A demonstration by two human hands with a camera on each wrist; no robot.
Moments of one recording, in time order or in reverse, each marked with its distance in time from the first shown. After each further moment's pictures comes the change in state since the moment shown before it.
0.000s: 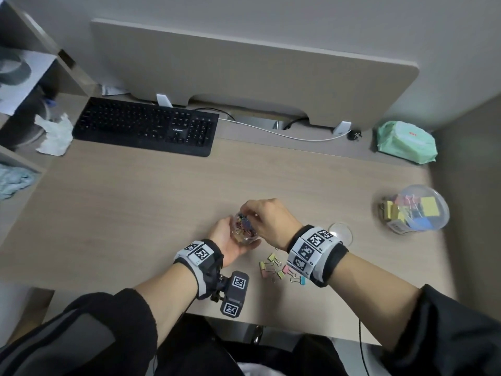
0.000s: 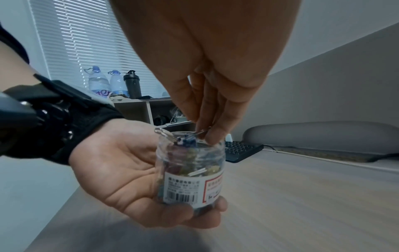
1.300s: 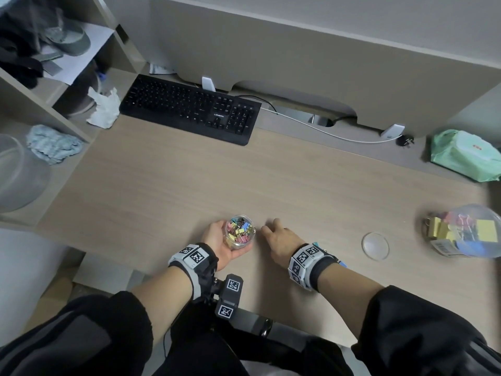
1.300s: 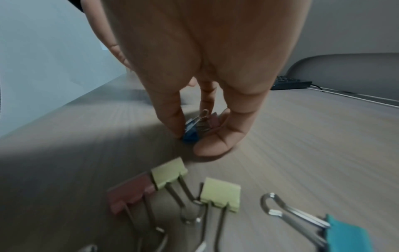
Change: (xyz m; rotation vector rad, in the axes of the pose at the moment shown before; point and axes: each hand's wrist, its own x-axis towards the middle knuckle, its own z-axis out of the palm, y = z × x) left_hand -0.012 0.011 -0.078 -0.111 0.209 -0.038; right_hand 0.010 0.034 0.104 -0.351 -0.458 0.122
